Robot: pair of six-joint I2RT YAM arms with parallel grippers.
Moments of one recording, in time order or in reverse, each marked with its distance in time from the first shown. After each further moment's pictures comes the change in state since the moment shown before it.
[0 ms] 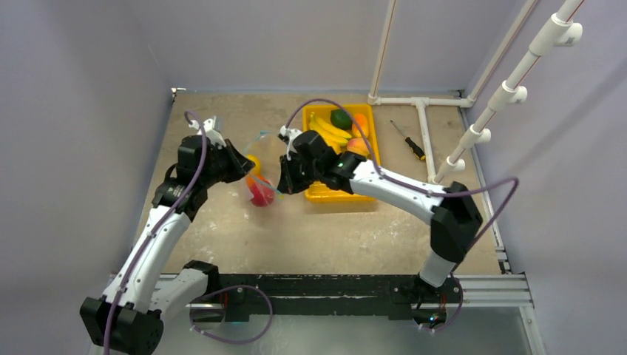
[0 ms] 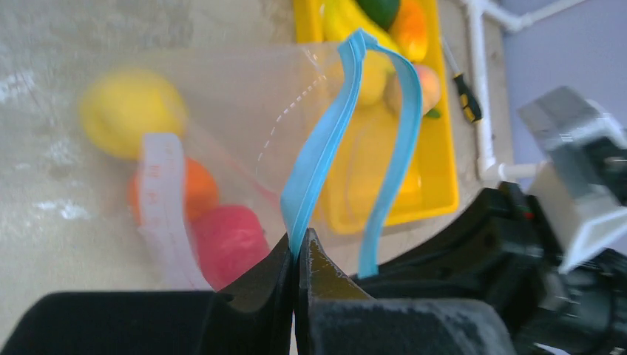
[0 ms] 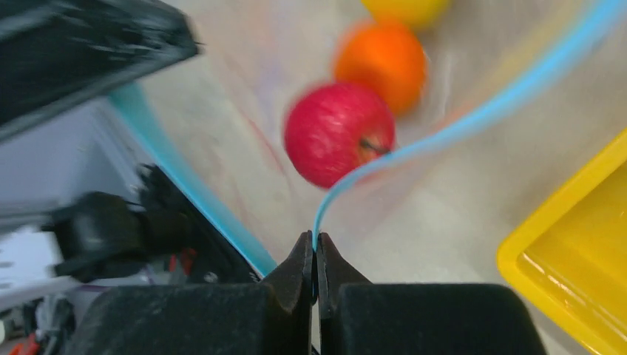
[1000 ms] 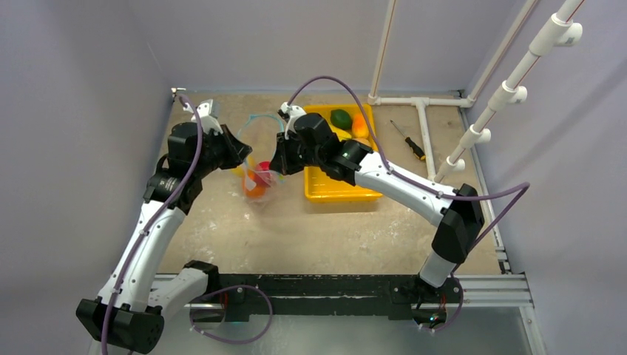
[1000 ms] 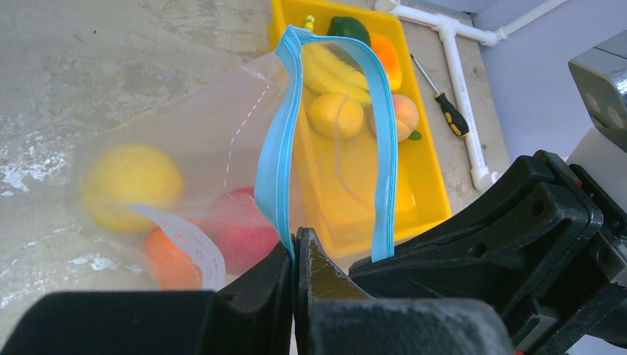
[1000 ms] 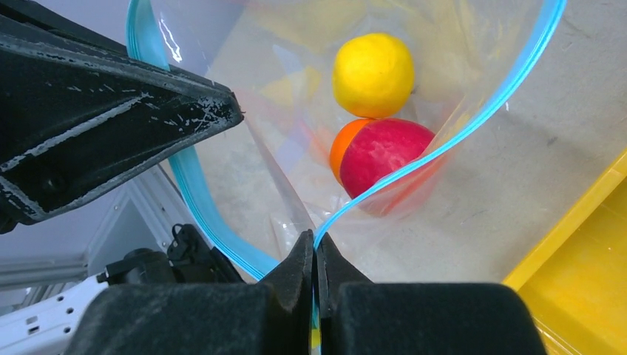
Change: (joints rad) left arm 0.001 0.058 0.120 -0.022 0.025 0.097; right arm -0.003 0.050 0.135 0.003 0.074 0.007
